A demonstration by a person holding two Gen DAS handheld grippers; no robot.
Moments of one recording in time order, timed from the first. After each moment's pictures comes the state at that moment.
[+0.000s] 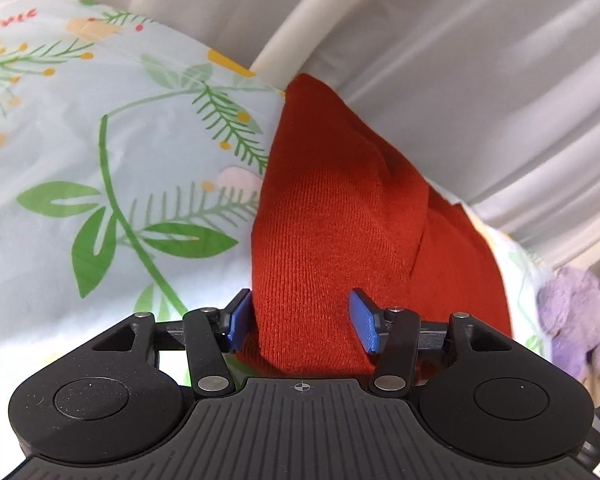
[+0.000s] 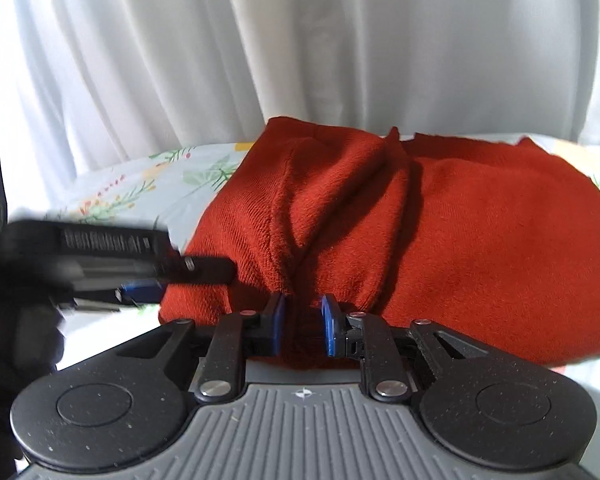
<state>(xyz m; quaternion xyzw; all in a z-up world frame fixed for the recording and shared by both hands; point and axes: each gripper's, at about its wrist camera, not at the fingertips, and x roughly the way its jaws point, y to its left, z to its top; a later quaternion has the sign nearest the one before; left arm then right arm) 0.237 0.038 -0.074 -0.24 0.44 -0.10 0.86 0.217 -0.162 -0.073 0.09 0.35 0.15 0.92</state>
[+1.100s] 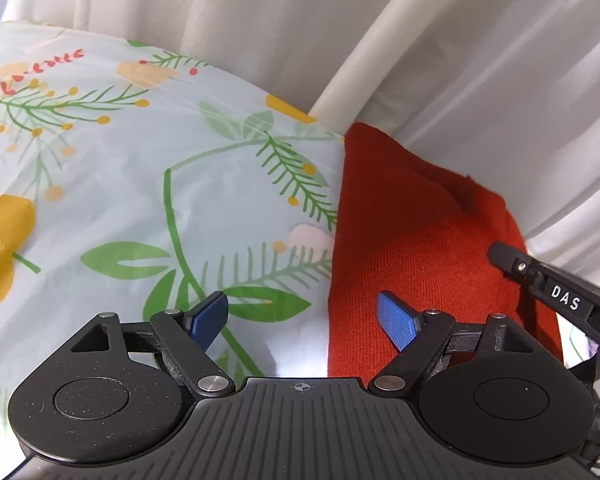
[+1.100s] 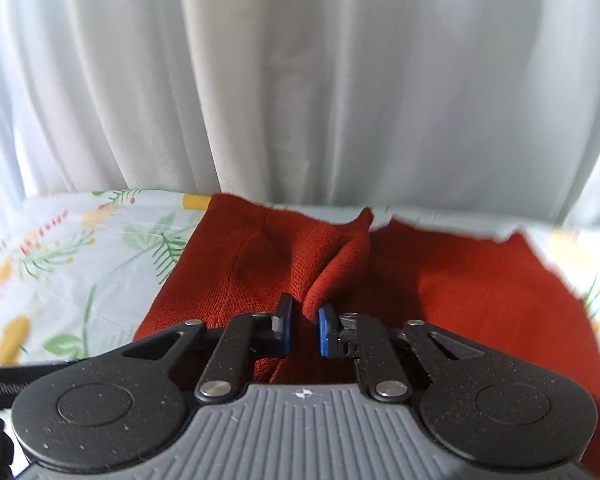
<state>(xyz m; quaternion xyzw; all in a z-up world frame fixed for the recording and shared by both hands) 0.253 0.049 -0.070 -0.20 0.42 -0.02 0.89 0.297 -0.138 -0.043 -0.02 0.32 0.09 0.94</state>
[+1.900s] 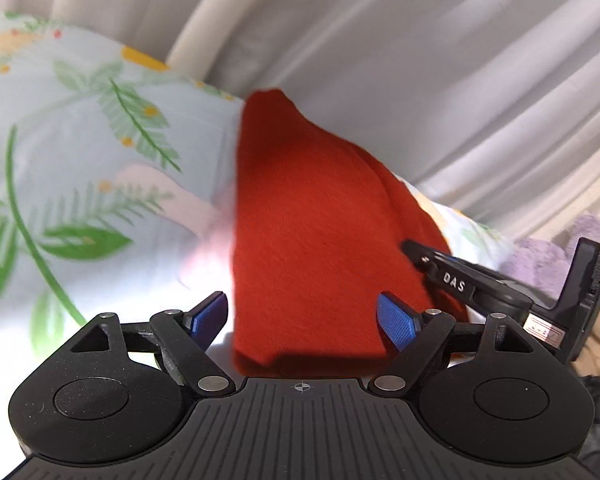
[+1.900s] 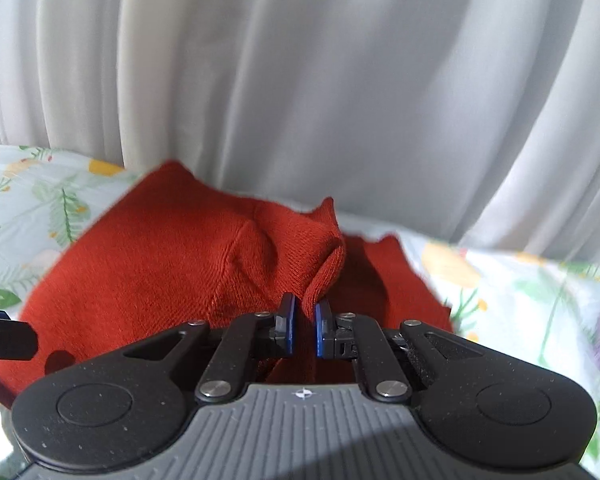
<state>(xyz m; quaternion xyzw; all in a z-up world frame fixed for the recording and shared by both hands) 0.238 -0.016 -0.075 -0.22 0.43 -0.19 0.85 0.284 -0.223 -0.070 -0.04 0.34 0.01 0.94</state>
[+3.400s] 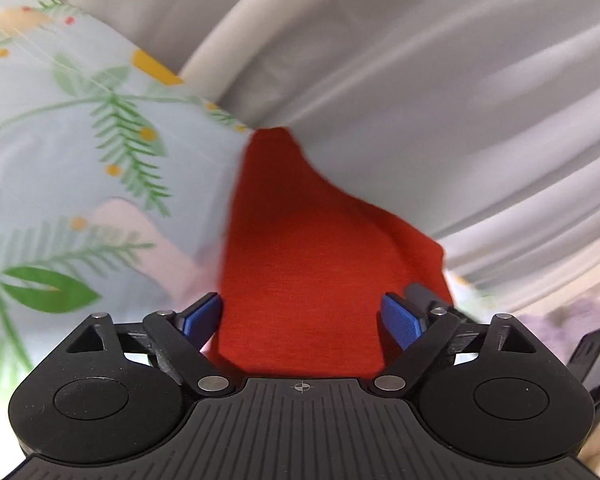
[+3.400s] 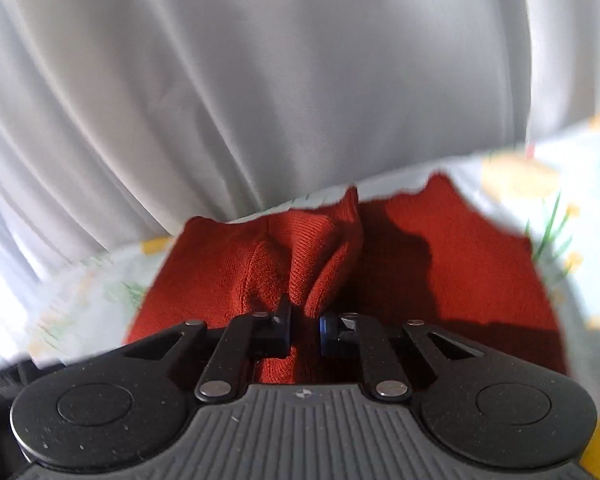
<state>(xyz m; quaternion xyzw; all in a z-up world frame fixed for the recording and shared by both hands) 0.281 -0.011 -0.063 -0.31 0.40 -0.15 0.85 0.310 -0.247 -0.059 0.11 0.33 0.08 0.94</state>
